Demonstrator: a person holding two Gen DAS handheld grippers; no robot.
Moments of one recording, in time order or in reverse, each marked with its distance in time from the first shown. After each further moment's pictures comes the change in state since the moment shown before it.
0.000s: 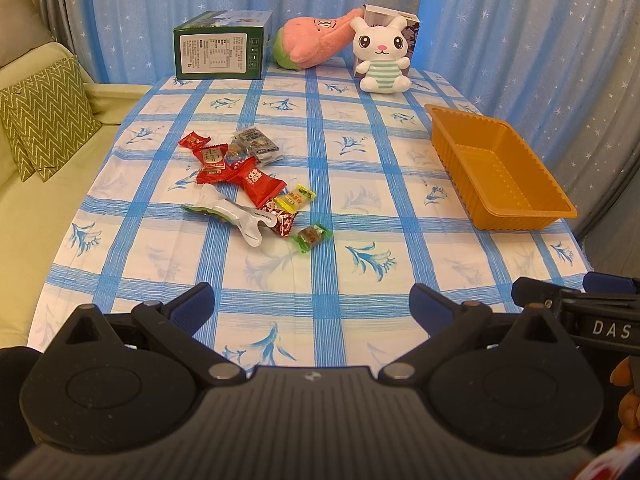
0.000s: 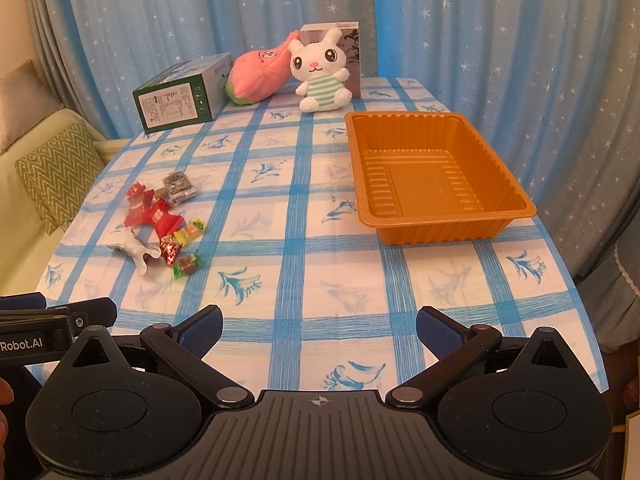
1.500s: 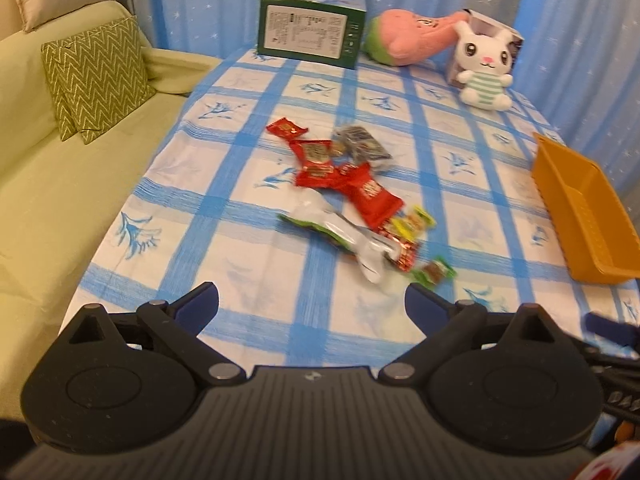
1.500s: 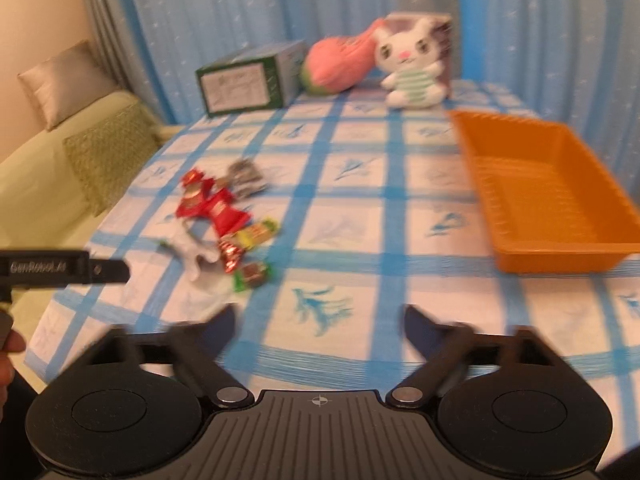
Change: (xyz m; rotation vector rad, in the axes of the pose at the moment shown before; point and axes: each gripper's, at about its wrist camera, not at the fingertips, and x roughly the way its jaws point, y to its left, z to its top) left arm 0.064 0.095 0.024 -0.163 0.023 0.108; right arm 0.088 0.055 0.006 -0.103 0.008 0.193
